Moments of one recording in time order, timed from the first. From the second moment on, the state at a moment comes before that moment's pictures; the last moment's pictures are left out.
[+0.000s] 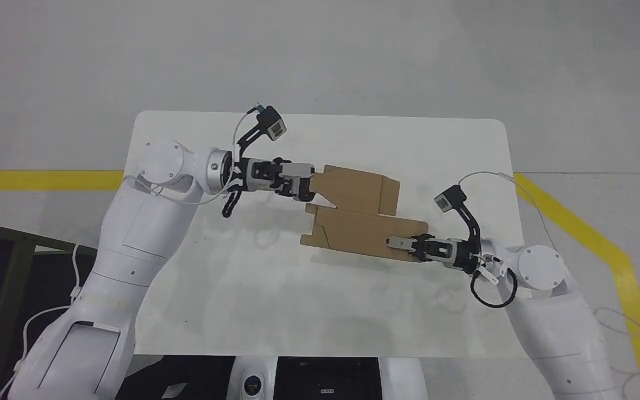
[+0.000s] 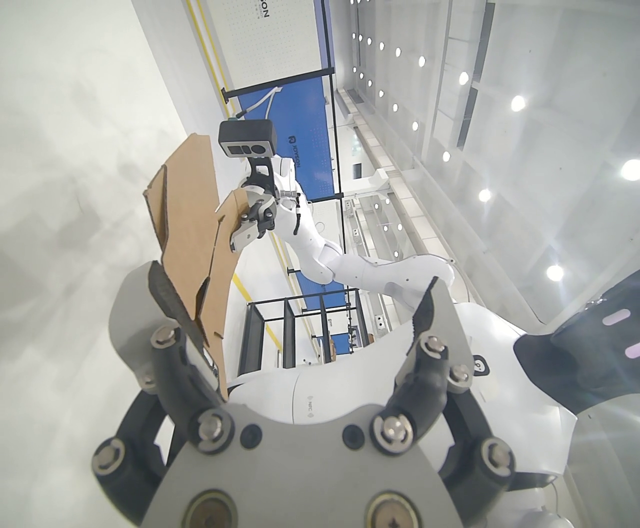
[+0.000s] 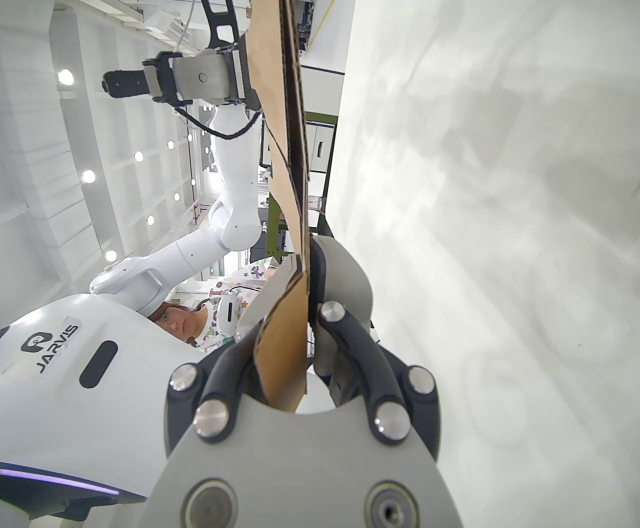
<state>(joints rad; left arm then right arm) 0.71 -1.13 -1.10 -1.29 -0.57 -0.16 -1.38 -1.28 -1.05 1.38 -1.57 0.39 -0.31 1.21</state>
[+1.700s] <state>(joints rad) 0.77 -1.11 -1.14 -1.32 -0.53 -0.15 -1.35 -1.32 -1.02 1.42 -1.62 0.35 -0.26 1.09</state>
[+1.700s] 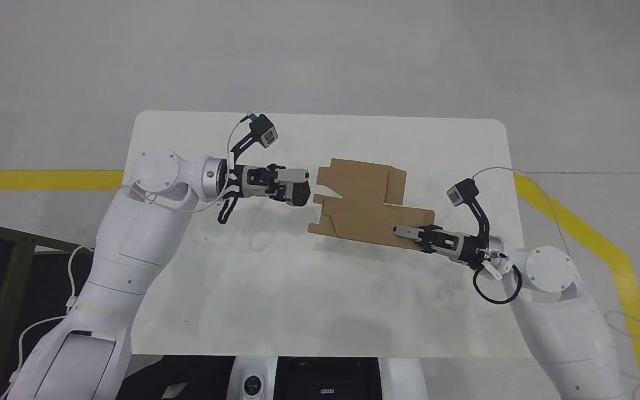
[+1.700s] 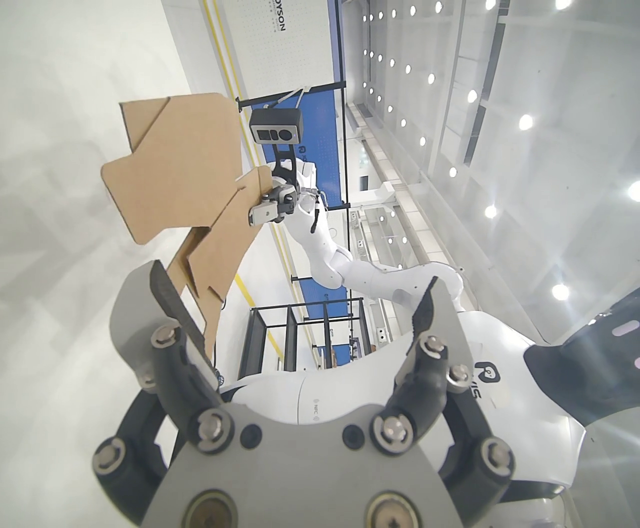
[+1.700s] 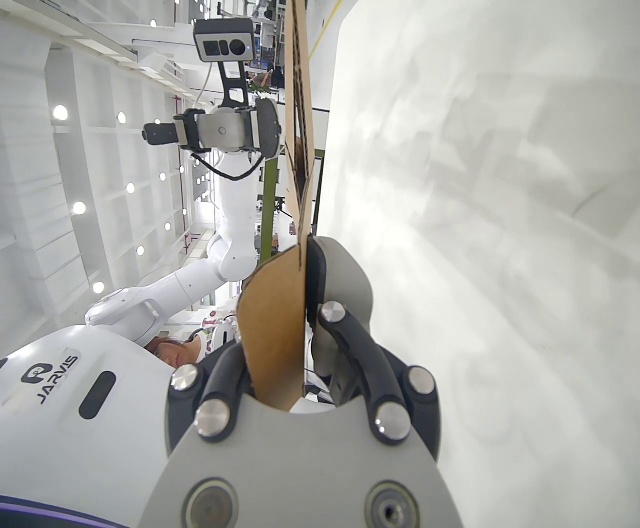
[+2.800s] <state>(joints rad) 0.81 -1.09 -1.14 -1.34 -0.37 -0.22 -1.27 -1.34 -1.01 1.43 -1.66 0.38 -0.24 1.13</state>
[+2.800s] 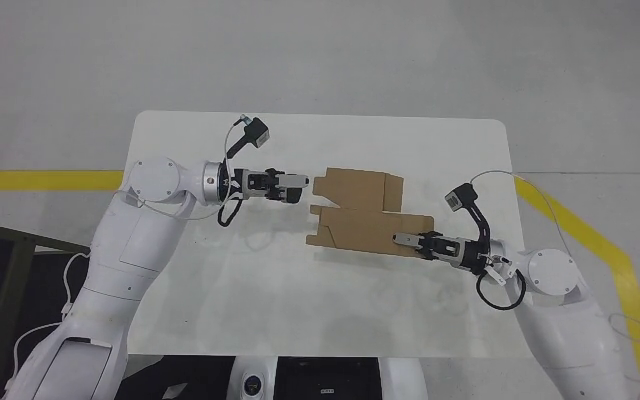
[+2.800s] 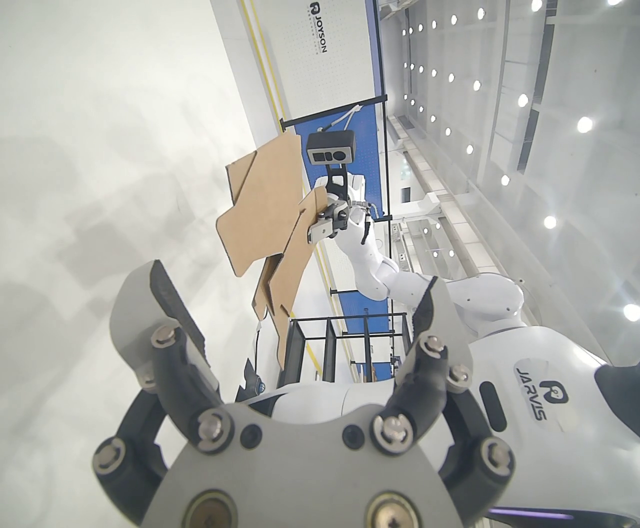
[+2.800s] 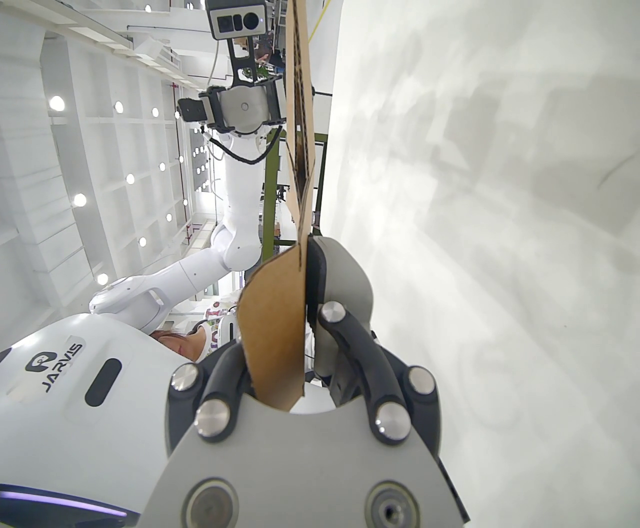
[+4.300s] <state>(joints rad) 0.69 -1.14 -1.05 -1.14 -0.63 -0.28 -1.41 -1.31 -1.00 1.36 -1.63 0.29 -0.20 1.11</state>
